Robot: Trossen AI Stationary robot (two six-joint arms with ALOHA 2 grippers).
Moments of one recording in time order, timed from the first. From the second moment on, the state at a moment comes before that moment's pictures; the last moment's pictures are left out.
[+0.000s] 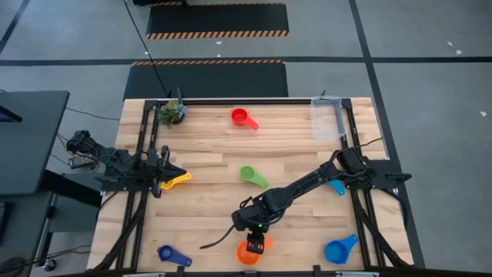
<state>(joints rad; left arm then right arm) -0.49 0.03 0.12 -0.13 -0.47 -0.21 0.40 2.18 1.72 -0.67 -0.35 0.69</state>
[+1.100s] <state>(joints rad) -0.49 0.04 0.12 -0.14 -0.47 -0.21 0.38 2.26 1.72 -0.71 -0.38 0.59</state>
